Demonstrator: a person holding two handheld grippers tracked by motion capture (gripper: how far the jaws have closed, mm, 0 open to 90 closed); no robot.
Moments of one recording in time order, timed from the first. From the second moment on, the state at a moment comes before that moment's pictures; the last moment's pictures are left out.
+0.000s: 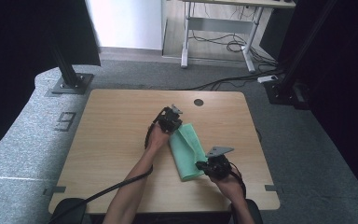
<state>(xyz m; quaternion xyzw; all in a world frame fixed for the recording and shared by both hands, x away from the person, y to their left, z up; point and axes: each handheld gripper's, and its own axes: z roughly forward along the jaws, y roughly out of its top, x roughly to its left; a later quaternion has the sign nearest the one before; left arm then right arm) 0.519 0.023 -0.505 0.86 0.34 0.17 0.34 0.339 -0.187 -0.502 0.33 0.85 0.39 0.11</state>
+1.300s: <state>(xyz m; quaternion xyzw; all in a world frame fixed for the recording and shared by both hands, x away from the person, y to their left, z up) 0.501 0.038 -0.499 0.83 0.37 0.19 0.38 0.359 -0.213 -0.516 0.38 0.85 0.36 0.12</state>
